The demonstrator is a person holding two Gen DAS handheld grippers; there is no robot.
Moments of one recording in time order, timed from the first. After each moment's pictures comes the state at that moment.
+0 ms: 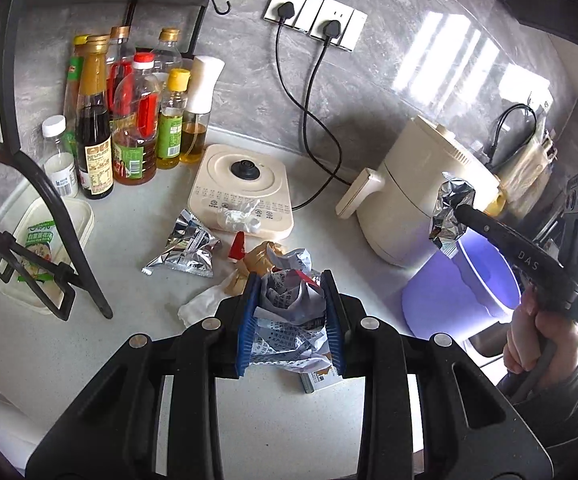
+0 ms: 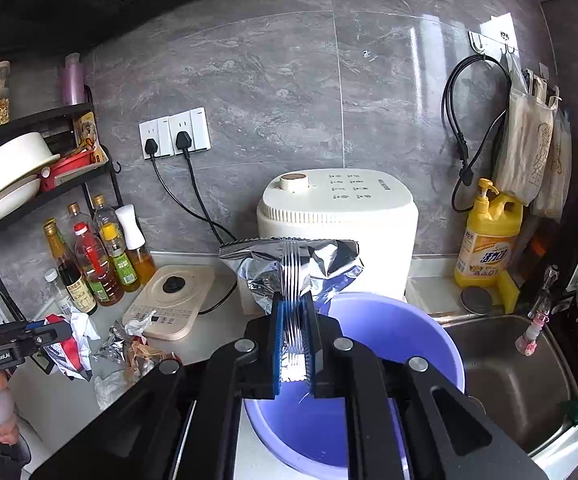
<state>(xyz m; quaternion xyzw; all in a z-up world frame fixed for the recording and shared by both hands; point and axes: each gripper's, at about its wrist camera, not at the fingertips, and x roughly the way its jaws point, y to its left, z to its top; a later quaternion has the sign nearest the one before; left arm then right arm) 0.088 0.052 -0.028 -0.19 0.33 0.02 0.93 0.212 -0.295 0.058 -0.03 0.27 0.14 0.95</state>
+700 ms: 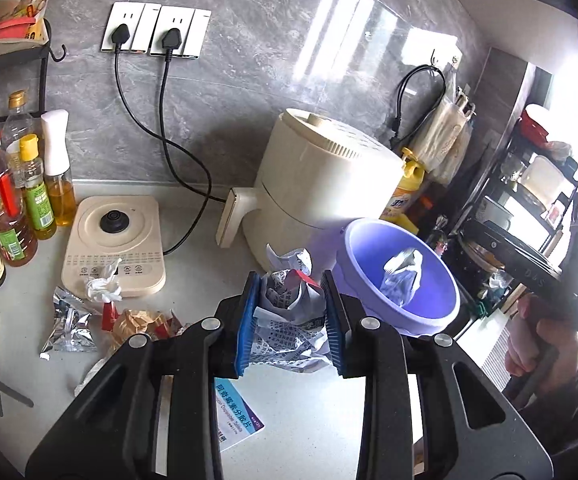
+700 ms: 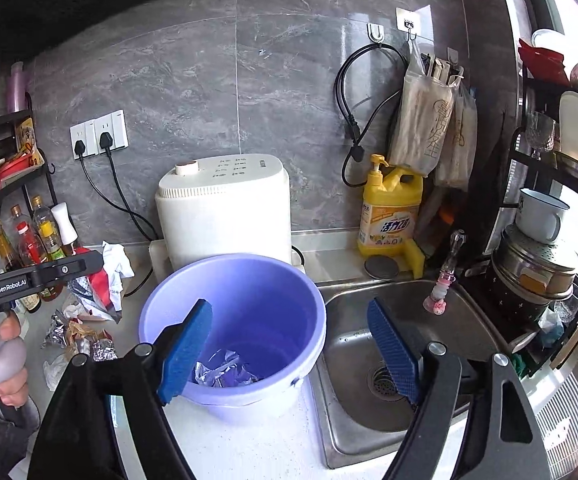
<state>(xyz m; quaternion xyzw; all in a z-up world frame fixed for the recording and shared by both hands) 0.159 -0.047 0.006 -0.13 0.29 -0.14 0.94 0.149 -0.377 0.057 -0.04 0.27 0.01 0.96</state>
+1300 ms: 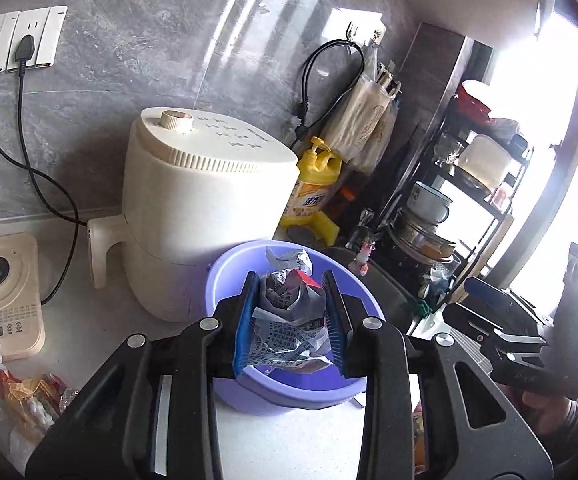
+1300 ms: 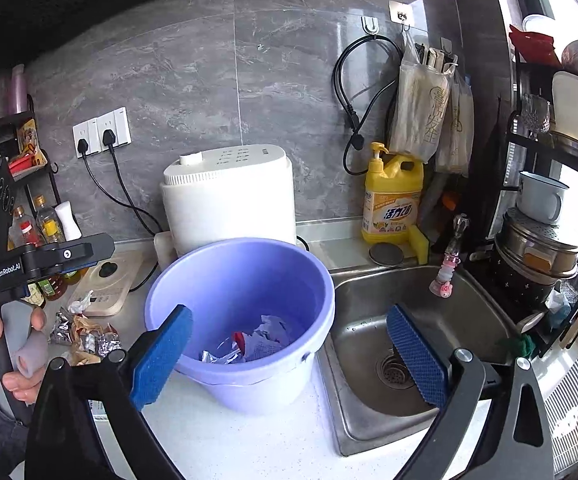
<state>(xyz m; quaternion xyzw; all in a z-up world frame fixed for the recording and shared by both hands) 0.229 -0.155 0.018 -0.11 0.28 -0.28 0.91 0.142 -0.365 0.035 -0.01 0.28 0.03 0.96</state>
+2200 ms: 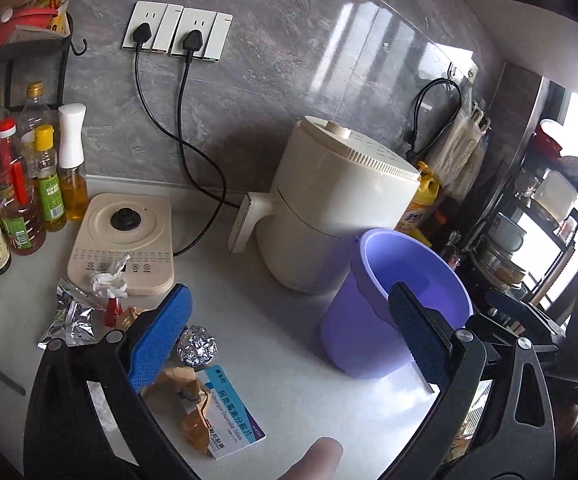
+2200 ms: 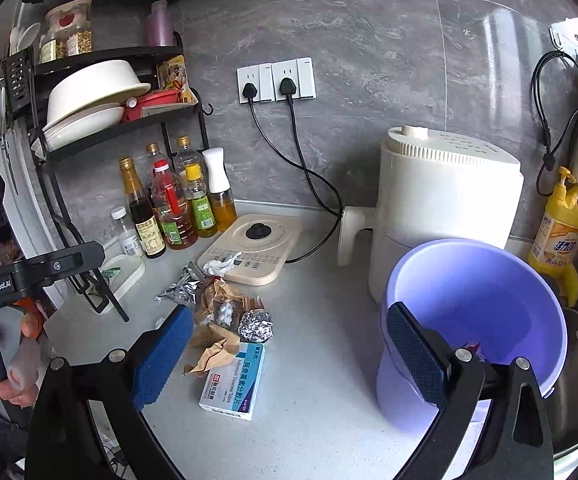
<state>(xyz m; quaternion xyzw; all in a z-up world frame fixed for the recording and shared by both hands) 0.150 -0.036 -0.007 -0.15 0.28 -0.09 0.95 0.149 -0.214 0.006 -0.06 0.30 0.29 0.91</state>
